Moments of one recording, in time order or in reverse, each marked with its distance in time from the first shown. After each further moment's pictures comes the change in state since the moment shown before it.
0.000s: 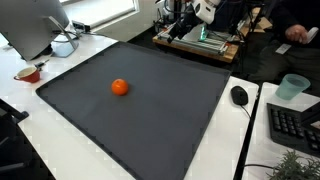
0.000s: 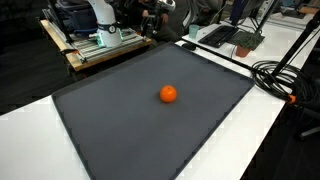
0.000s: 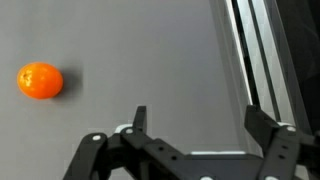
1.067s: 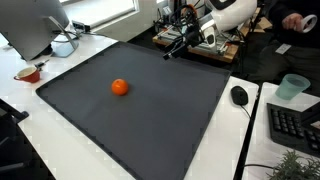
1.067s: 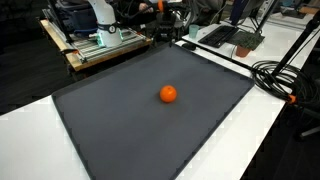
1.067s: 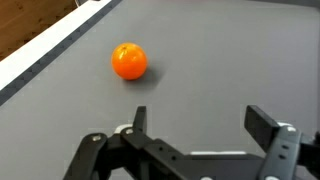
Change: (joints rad) arm 0.043 0.366 0.046 0.213 -0.593 -0.215 0.029
